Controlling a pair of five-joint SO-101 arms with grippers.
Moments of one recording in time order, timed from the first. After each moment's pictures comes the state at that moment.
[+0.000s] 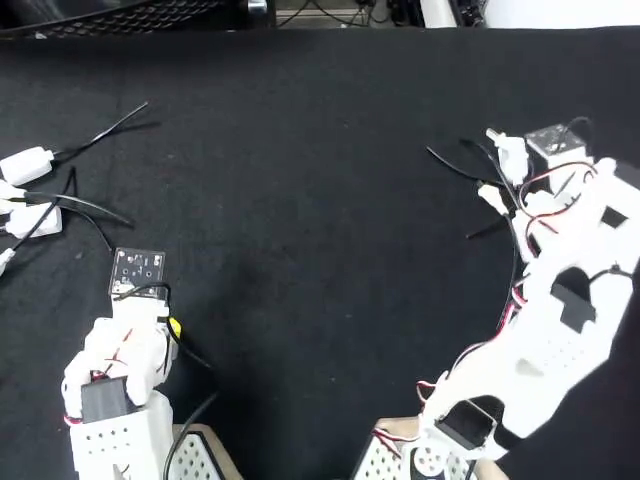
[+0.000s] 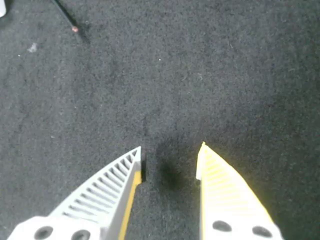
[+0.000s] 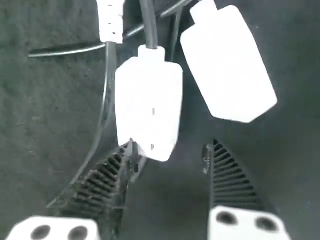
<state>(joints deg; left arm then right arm) -17.2 -104.0 96.4 71.2 -19.6 36.9 29.4 -11.3 74.5 55.2</state>
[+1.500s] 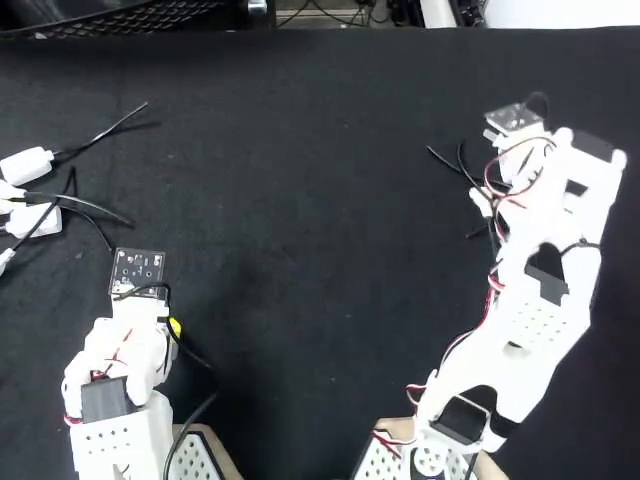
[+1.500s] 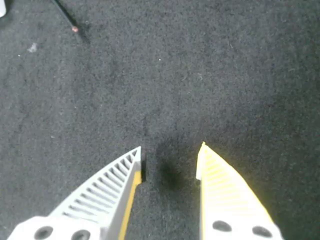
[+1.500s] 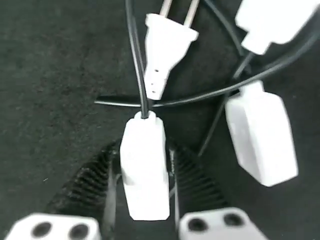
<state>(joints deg) -17.2 -104.0 96.4 71.2 -19.6 27.6 34.6 -23.3 84.4 51.1</state>
